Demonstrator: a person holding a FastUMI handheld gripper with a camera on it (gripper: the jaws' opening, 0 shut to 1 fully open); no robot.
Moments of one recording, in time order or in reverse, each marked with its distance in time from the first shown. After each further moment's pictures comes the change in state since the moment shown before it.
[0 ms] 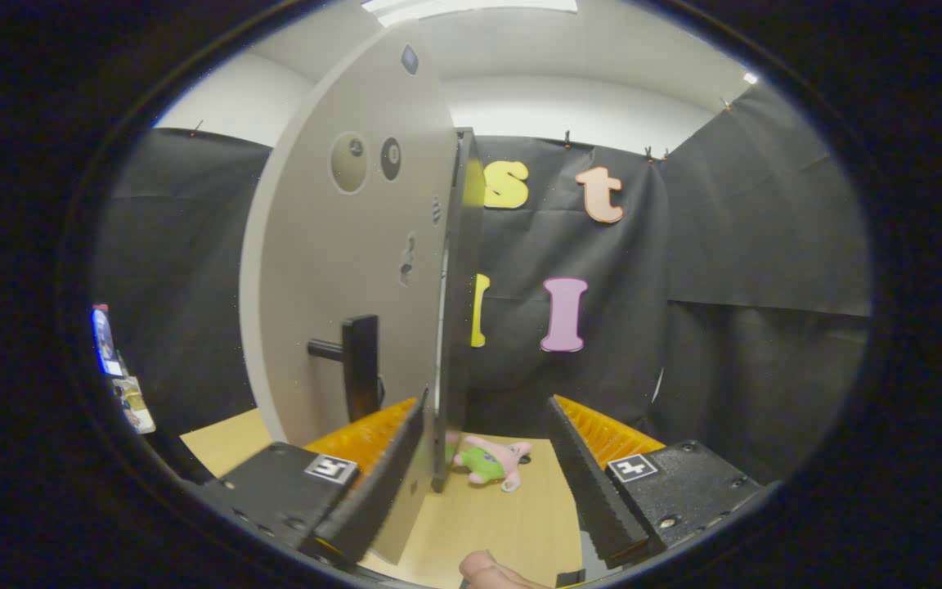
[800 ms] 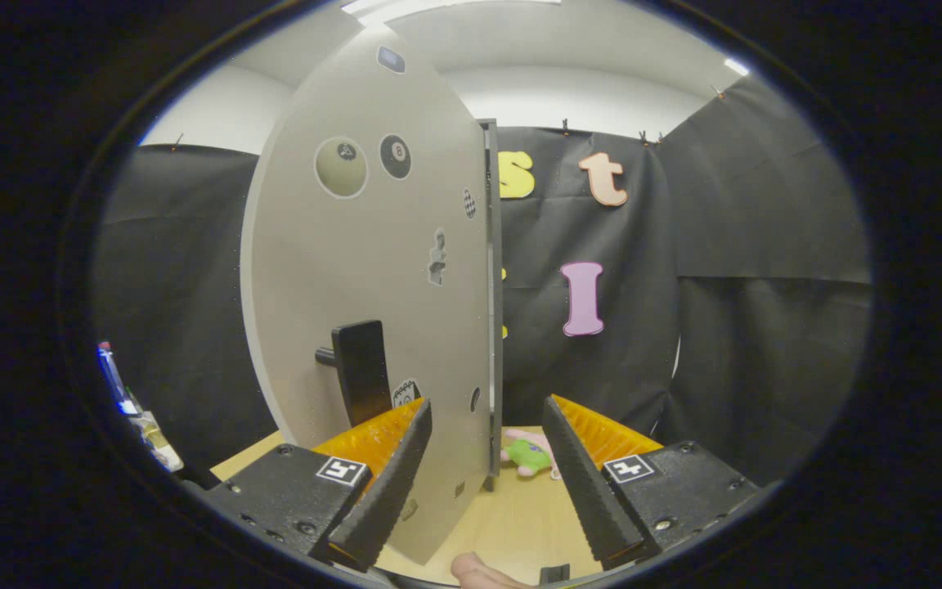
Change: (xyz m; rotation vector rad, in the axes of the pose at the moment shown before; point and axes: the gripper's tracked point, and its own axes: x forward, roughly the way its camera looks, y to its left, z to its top) arm 0.010 0.097 0.002 0.107 0.028 -0.013
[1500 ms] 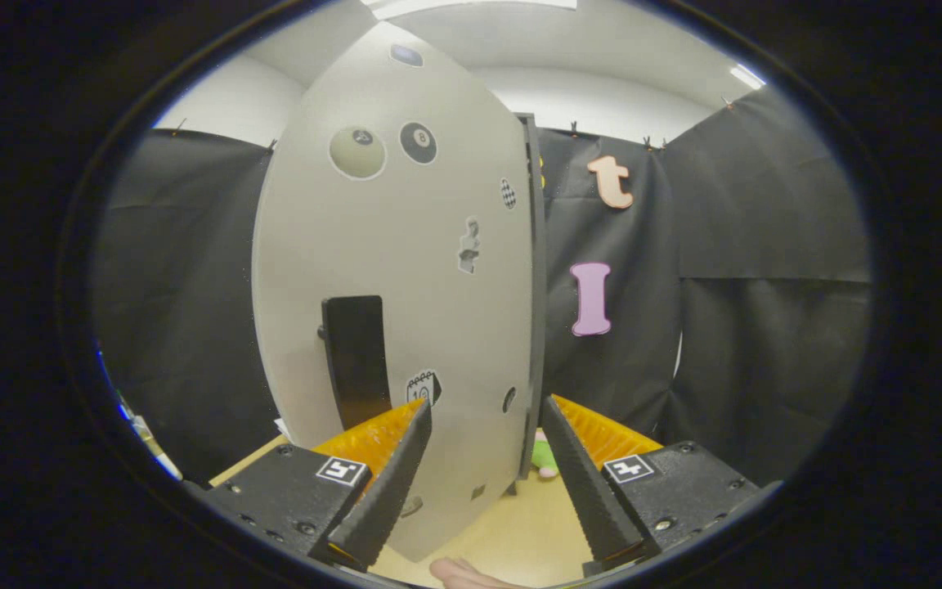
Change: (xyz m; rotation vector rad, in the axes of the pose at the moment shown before) arm 0.039 0.087 -0.016 0.006 -0.013 -0.049
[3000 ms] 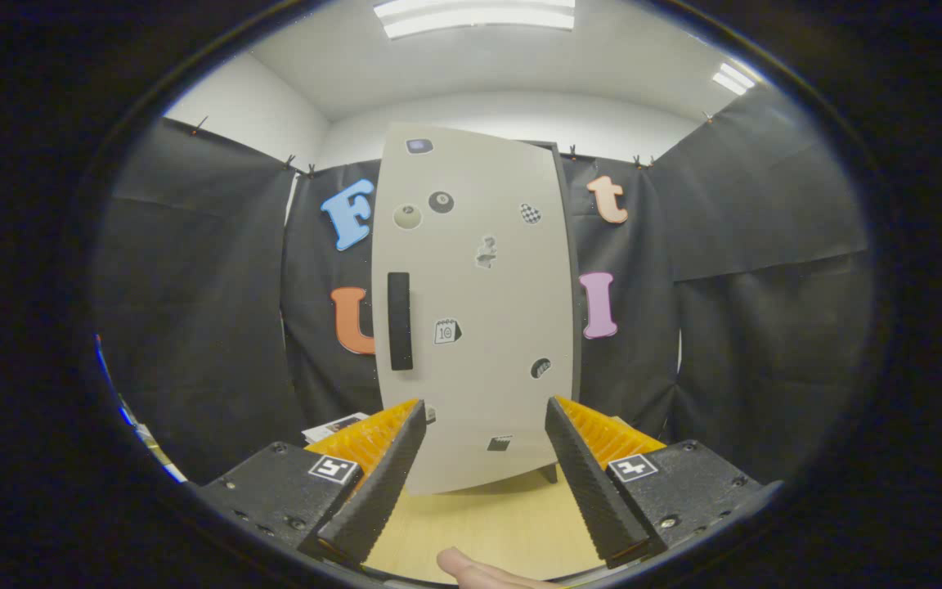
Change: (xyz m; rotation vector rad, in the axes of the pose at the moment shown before) arm -0.109 0.079 -0.060 0.032 -0.107 -0.025
